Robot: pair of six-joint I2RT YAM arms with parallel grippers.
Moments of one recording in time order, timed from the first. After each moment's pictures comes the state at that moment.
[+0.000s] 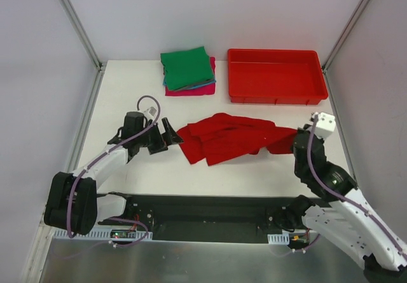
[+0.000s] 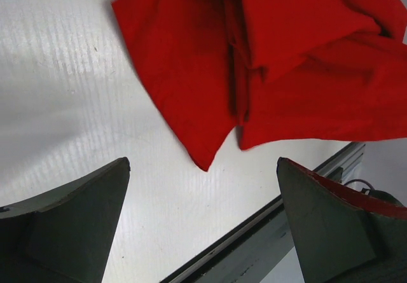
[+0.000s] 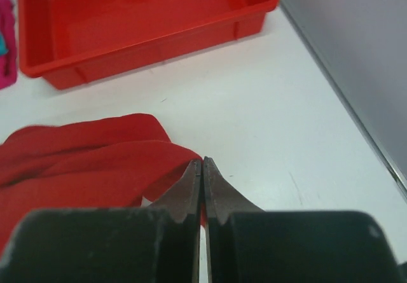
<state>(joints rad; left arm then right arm) -0.21 1.18 0.54 -0.12 0.51 -0.69 0.73 0.63 0.78 -0.64 0.92 0.41</state>
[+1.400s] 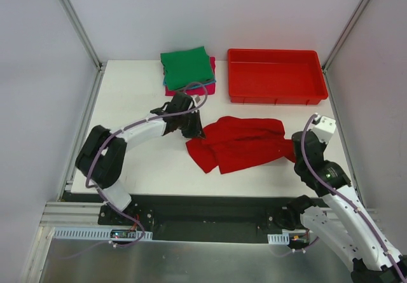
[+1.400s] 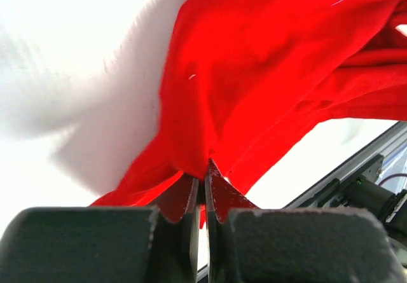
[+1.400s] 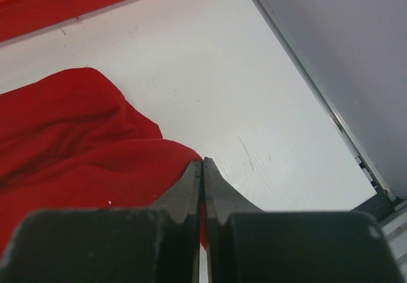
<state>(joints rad) -0.58 1.72 1.08 -0.28 0.36 -0.64 0.48 0.62 0.70 -0.77 0.86 0.45</state>
